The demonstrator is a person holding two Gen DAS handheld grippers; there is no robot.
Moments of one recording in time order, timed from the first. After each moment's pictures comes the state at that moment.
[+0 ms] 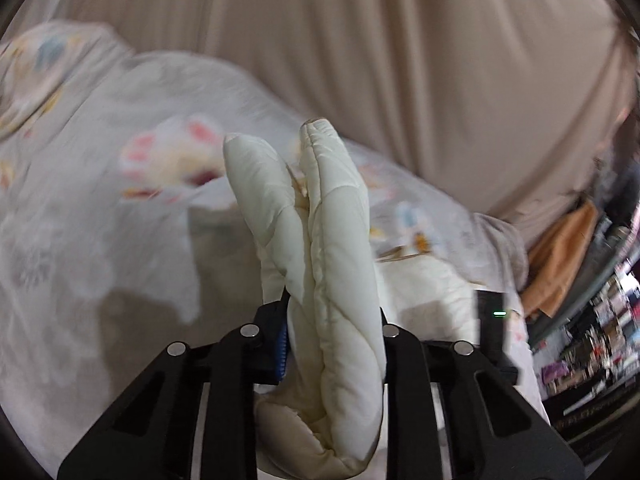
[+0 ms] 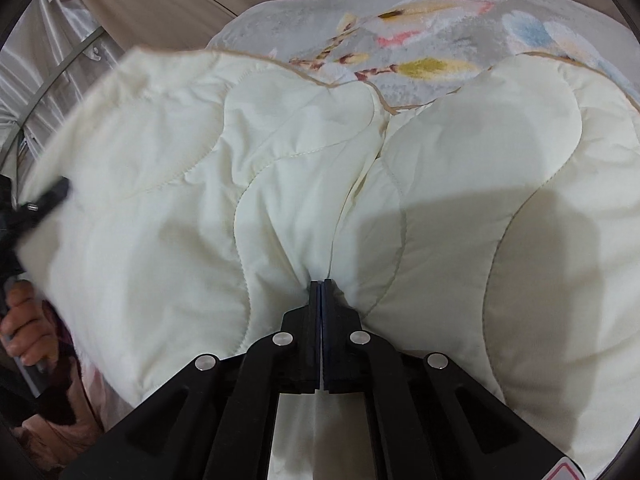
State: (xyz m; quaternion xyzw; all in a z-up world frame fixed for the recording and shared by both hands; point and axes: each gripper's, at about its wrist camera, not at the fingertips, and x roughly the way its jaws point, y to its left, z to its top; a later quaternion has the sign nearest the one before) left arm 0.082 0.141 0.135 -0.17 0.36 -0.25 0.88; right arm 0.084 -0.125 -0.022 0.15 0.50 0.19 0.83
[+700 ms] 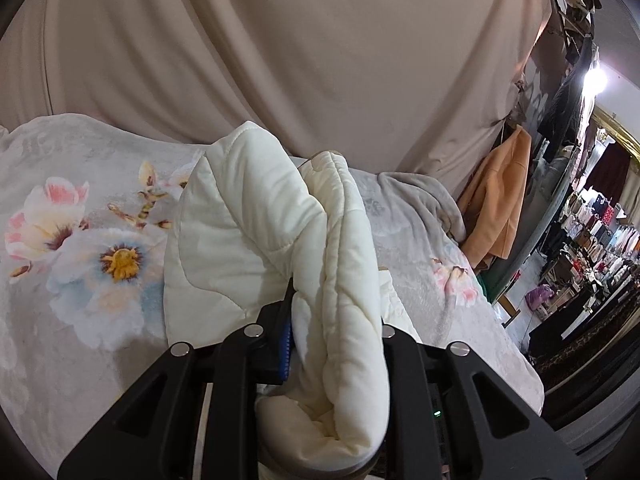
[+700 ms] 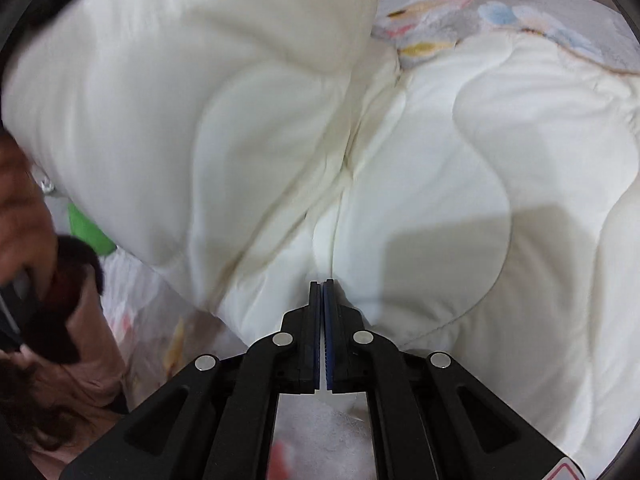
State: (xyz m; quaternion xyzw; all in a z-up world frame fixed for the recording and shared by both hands) left arm 0.062 -0.012 0.188 -0.08 0.33 -0.38 0.86; right arm -0.014 -0.139 -0.020 0.16 0.48 0.22 0.83
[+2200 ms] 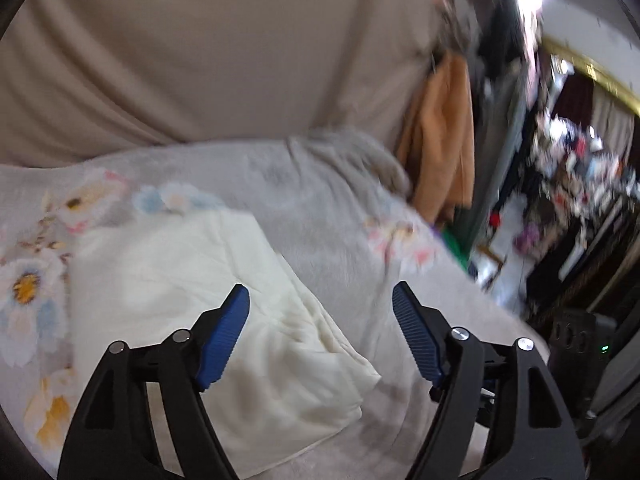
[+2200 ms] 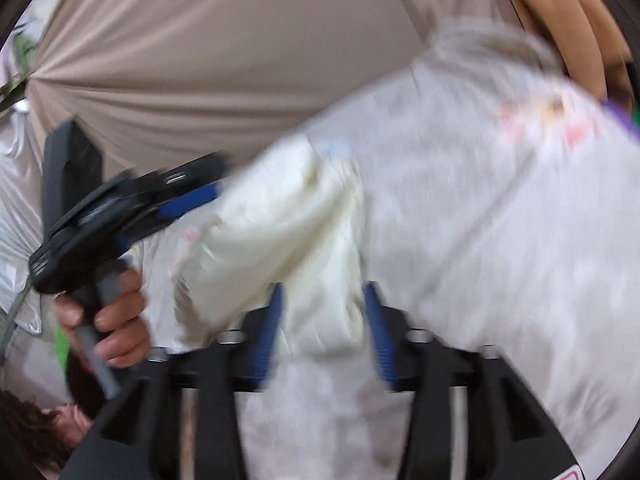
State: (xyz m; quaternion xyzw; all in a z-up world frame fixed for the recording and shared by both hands) left arm -0.019 -0.154 0.185 -0.01 0.29 -0.44 0.85; right arm -0.195 -0.326 0.060 0.28 0.24 -0.01 0.93
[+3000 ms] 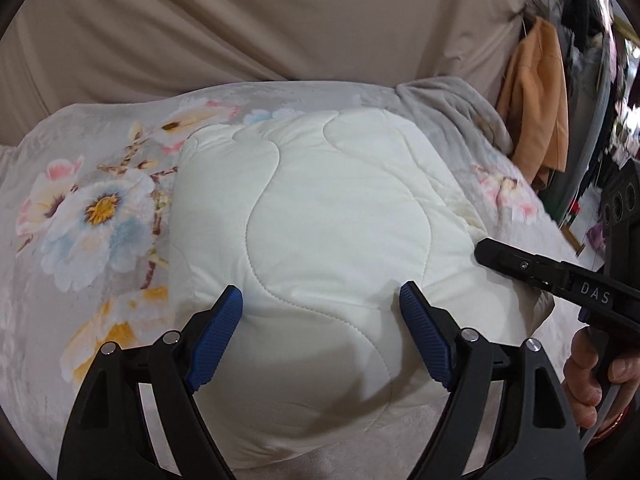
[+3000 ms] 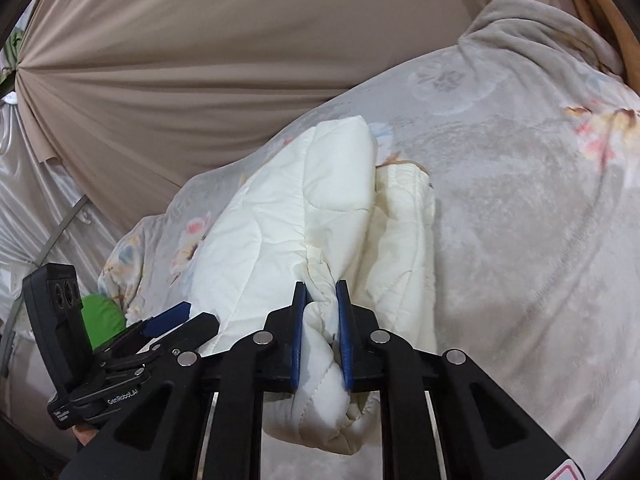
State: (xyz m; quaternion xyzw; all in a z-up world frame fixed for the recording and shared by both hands) left arm -0.005 -0.118 0.090 0.07 0.37 -0.30 0.88; right arm -0.107 -0.321 0.032 0.30 0.32 0.01 0.90
